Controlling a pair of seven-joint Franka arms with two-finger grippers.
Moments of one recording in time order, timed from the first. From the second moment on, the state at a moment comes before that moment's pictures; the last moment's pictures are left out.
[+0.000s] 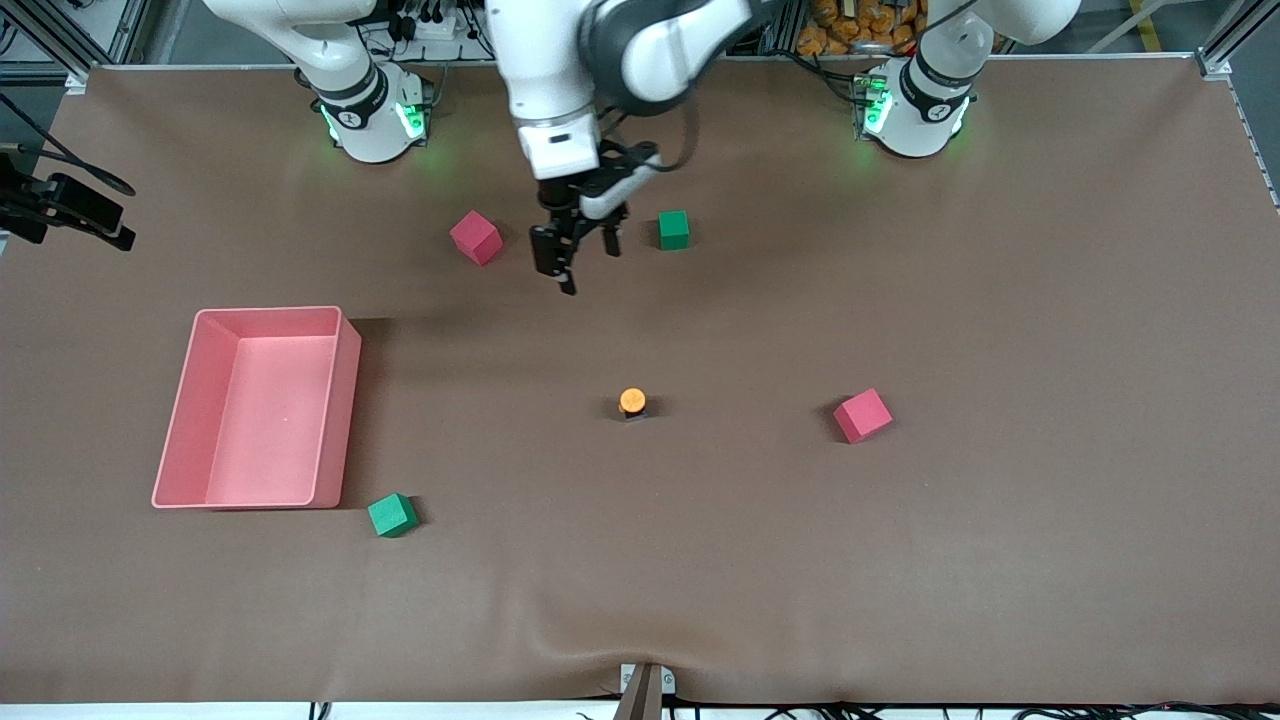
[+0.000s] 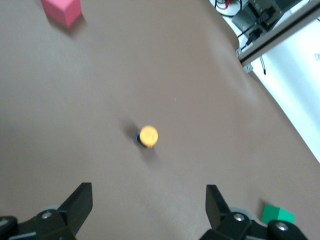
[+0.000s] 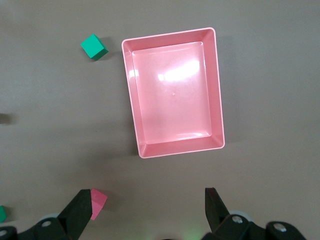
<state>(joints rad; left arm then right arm) -0.84 0.48 -0.21 -1.34 0.55 1.92 -2.16 0.03 -0.05 -0.09 -1.55 0.00 1.46 0.05</state>
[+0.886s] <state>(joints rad) -0.21 0.17 -0.21 -1.34 0.11 1.72 -1.06 0.03 -0.04 -0.09 -1.55 0.00 1.47 0.05</state>
